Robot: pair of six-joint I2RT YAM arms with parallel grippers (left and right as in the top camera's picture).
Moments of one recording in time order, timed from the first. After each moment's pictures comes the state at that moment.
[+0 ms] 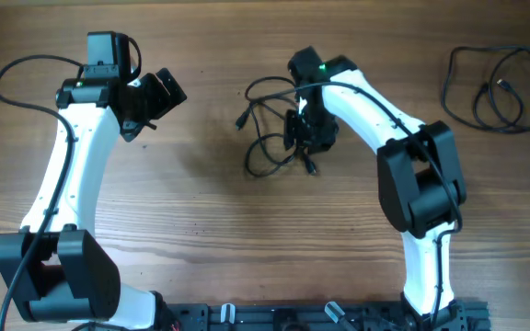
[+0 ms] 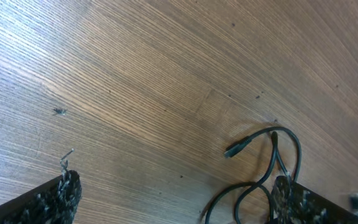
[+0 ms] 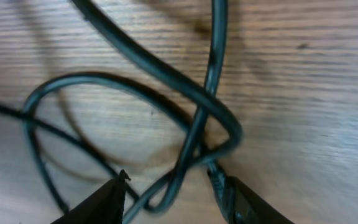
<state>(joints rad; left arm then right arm) 0.02 1.66 1.38 -0.85 0.15 -0.58 0.44 2.21 1.70 -1.09 -0.25 0.50</state>
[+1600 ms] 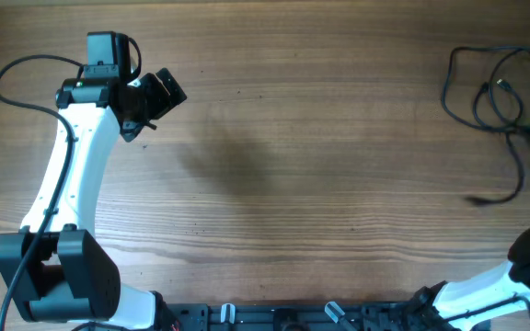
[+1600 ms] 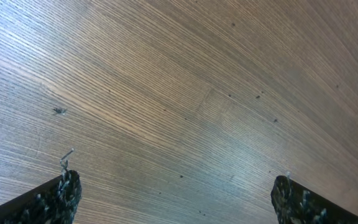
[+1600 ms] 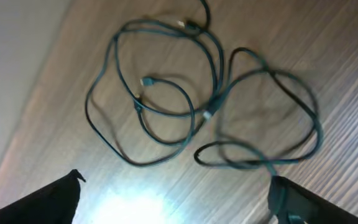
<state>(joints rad) 0.02 1.66 1.38 -0.85 0.15 -0.58 -0.72 1.84 1.91 -1.13 -0.17 0.37</state>
